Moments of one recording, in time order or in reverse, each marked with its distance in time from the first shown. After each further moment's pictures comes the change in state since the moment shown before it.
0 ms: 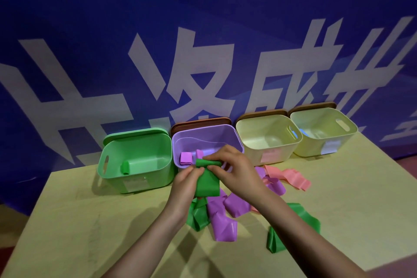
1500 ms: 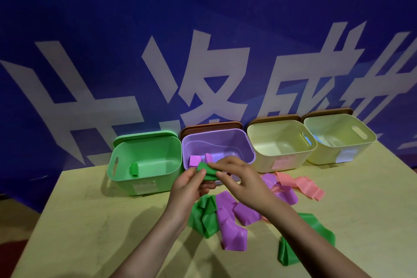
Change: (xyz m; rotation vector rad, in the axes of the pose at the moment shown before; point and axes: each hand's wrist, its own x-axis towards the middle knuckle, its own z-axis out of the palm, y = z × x) left_hand 0.010 0.008 -0.021 -0.129 -0.093 0.036; right_hand 0.006 0.006 0.012 0.048 -0.098 -0.048
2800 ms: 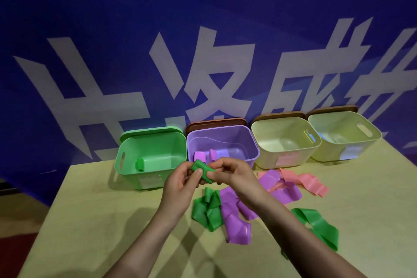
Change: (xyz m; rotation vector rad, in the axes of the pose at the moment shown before) left_hand -0.011 -0.001 -0.026 0.307 0.044 0.343; right_hand 0.005 -0.022 0.026 0.738 -0.005 0.434
